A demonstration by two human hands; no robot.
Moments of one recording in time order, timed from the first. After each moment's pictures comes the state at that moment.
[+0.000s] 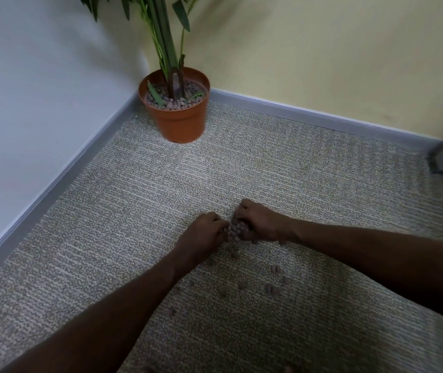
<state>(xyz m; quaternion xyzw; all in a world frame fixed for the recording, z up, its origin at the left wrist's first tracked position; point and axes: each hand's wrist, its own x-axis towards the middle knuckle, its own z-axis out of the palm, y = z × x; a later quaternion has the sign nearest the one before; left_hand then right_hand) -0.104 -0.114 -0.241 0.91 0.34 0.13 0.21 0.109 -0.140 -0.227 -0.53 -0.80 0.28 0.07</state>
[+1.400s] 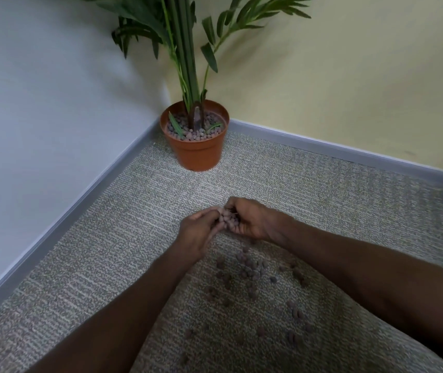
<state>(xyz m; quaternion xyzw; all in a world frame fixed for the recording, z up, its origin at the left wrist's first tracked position) -0.098 -0.049 -0.183 0.27 0.53 0.39 0.71 0.038 -0.041 -0.172 -0.58 -0.16 0.72 0.35</state>
